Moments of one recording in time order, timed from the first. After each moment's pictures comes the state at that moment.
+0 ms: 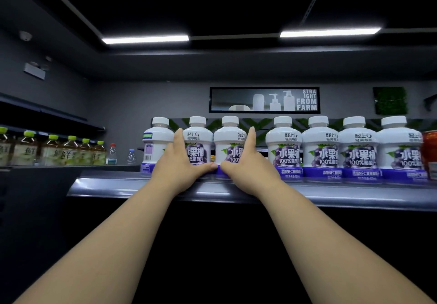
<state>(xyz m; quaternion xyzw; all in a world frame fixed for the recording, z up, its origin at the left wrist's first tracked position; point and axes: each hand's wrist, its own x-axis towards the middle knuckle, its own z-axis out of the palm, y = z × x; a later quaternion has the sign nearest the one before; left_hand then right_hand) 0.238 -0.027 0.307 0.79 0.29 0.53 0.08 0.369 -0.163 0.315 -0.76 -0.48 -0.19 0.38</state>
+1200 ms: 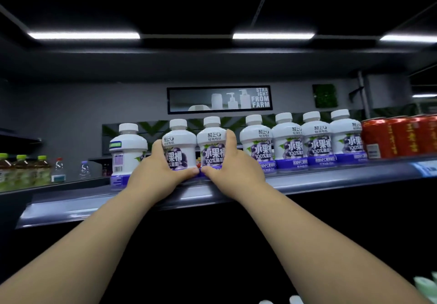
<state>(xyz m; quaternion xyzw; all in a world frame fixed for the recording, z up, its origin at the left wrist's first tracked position) 0.231 -0.025 0.313 0.83 0.24 0.49 0.11 0.354 -0.170 0.307 -0.79 -0.41 -0.31 0.33</state>
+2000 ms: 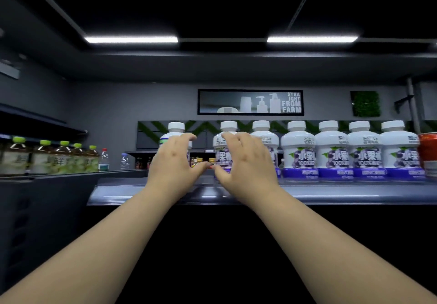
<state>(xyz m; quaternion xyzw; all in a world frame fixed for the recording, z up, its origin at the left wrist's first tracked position) 0.181 -0.006 0.312 0.78 0.19 0.60 -0.03 0.304 -0.136 0.309 -0.65 -0.49 -0.48 0.31</state>
